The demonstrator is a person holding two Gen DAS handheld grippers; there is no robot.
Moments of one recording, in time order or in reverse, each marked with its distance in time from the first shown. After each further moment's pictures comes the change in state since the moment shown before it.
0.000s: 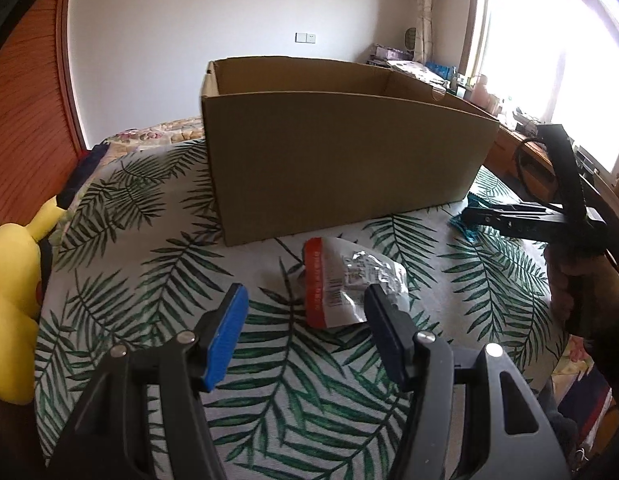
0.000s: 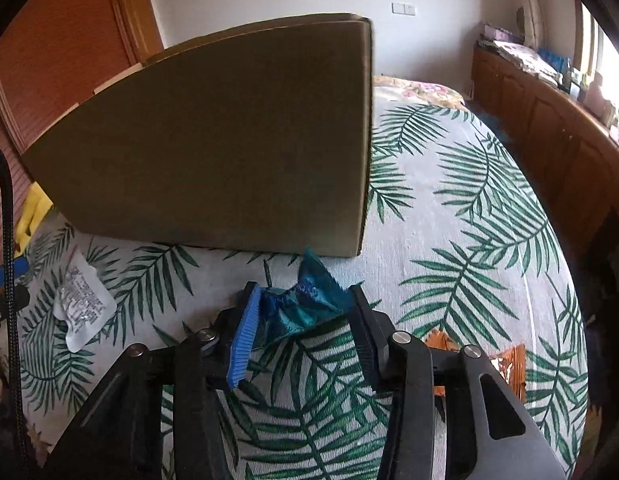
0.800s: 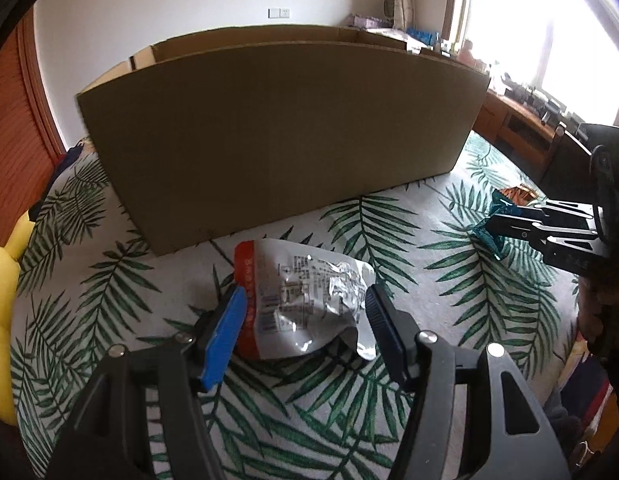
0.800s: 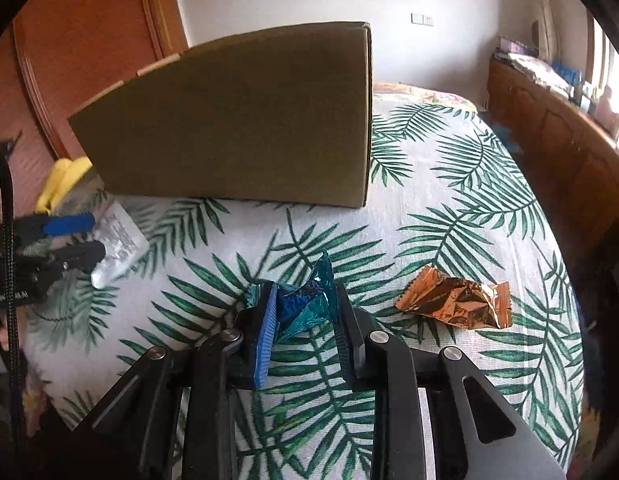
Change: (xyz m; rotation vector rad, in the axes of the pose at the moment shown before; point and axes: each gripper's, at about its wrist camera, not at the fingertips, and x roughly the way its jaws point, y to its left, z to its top) left arm 0.049 -0.040 0.015 0.087 0.111 -0.018; right arm -0.033 -0.002 -0.040 -0.055 -0.023 0.048
